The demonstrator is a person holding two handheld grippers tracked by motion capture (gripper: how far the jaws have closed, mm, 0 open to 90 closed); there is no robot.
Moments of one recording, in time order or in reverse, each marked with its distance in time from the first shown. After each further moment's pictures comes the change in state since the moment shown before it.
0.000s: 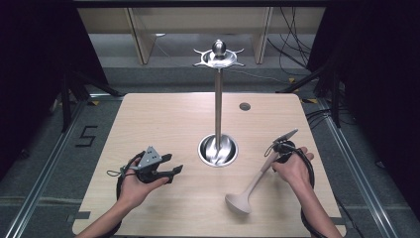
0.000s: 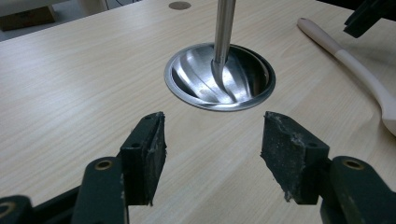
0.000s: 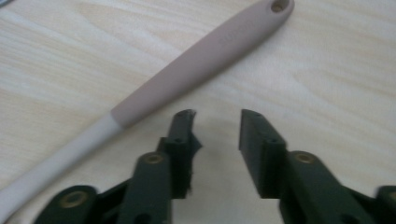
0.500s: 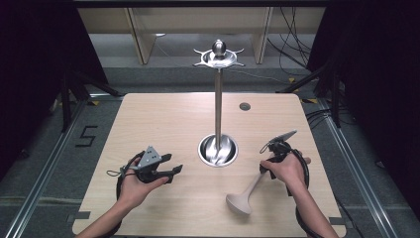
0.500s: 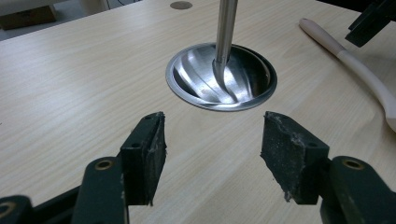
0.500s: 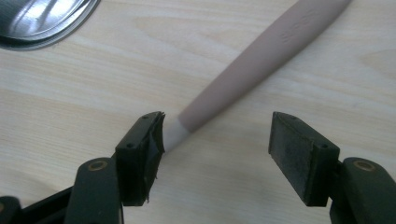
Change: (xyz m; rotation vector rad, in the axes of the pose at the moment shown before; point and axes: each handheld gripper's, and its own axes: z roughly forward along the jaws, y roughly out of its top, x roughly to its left) left arm 0.001 0.000 0.000 0.000 0.002 -0.007; right arm 0.020 0.001 -0.001 0.020 0.125 0.157
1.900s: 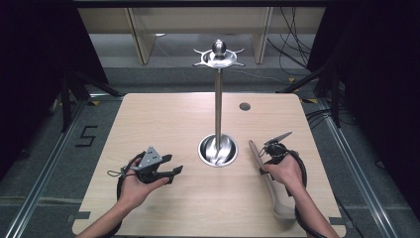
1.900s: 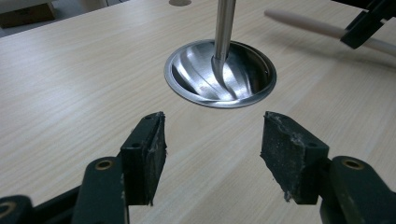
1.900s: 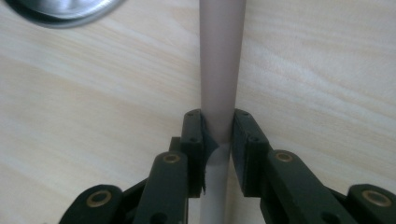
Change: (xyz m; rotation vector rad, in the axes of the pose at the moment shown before) left arm -0.001 -0.001 0.001 0.010 0.000 0.010; right arm -0.002 -0.001 0.007 -0.006 0.083 -0.166
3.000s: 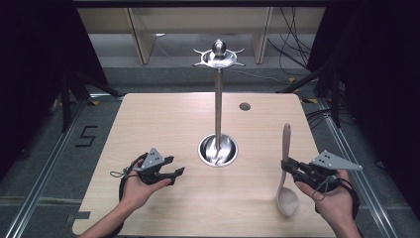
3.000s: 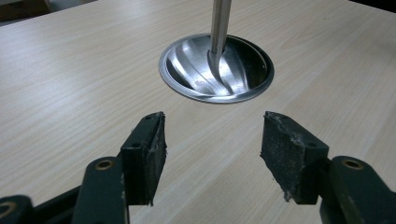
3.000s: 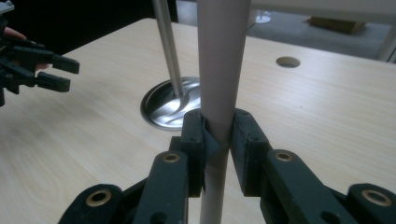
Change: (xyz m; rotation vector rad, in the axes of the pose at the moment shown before) left arm -0.006 -0.003 0.005 0.017 -0.003 -0.037; right arm -0.018 -0.102 -0.095 -0.789 0.146 -0.301
